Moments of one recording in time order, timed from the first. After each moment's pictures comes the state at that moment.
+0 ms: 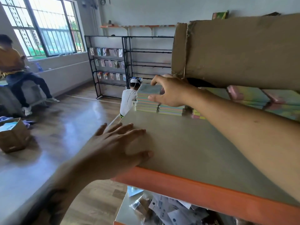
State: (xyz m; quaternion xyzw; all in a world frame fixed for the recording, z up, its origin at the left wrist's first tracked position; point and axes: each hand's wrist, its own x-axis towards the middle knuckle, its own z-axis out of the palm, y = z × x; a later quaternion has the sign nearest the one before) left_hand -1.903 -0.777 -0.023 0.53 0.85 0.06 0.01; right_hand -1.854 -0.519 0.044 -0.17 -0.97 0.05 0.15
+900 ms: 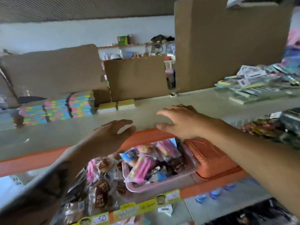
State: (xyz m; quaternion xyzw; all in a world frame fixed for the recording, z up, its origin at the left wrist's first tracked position) left_hand -1.441 -0.568 -0.011 0.66 0.71 0.23 0.08; right_hand -1.194 -0.447 -0.002 -0.39 -0.91 -0.02 0.11
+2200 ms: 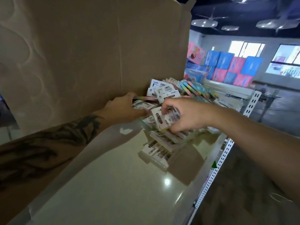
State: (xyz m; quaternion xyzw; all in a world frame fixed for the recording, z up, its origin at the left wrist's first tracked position) left_hand -1.111 -0.035 0.017 0.83 0.52 0.18 0.12; right_hand -0.905 -0.159 0.068 -0.67 -0.74 0.09 0.04
